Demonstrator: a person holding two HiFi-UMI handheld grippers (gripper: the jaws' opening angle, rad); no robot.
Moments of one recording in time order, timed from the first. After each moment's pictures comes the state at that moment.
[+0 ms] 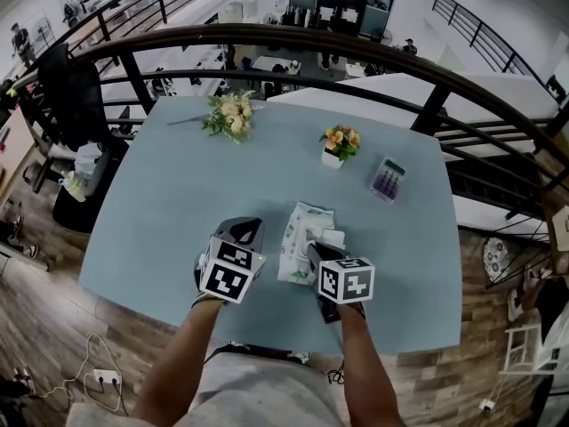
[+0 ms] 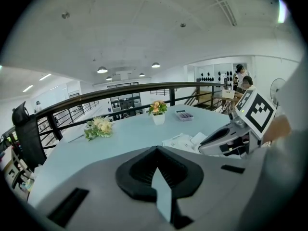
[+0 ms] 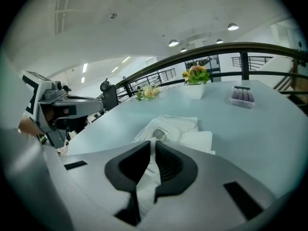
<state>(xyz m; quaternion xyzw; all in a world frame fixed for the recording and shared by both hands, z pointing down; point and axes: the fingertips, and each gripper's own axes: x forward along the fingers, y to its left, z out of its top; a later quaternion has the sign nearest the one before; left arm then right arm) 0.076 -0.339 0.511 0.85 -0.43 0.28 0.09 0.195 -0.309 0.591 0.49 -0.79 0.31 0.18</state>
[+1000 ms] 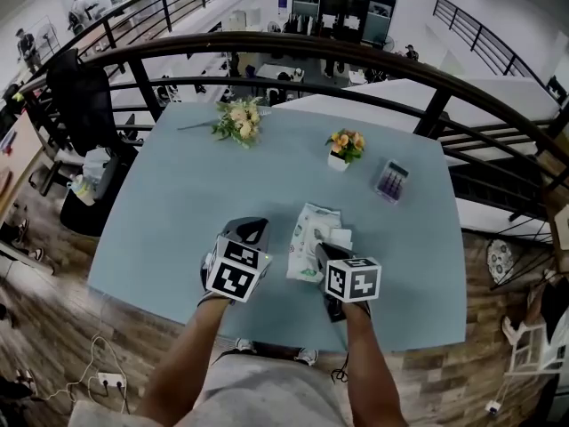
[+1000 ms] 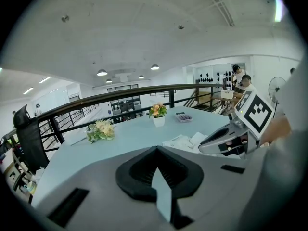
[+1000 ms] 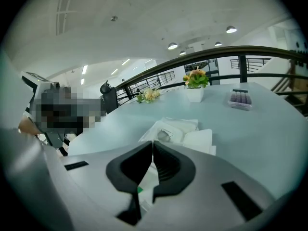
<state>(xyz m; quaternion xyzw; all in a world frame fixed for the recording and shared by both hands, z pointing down) 0.070 -0.329 0.501 0.85 -0.43 0.28 0.08 0.193 -0.303 0.584 0.50 -0.79 0.30 0.17</state>
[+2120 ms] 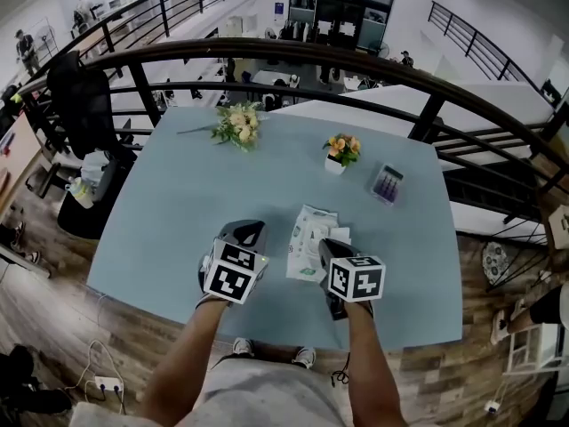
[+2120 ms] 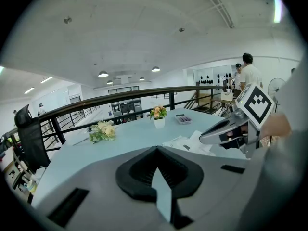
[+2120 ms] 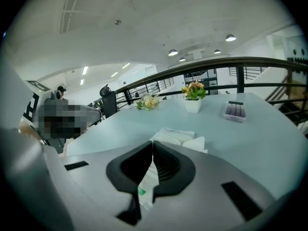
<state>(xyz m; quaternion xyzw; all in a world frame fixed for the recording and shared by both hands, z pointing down) 0.061 -0.322 0.493 0.86 -0.44 0.27 0.08 0.199 -0.304 0.552 0.52 -0.79 0.27 0.16</state>
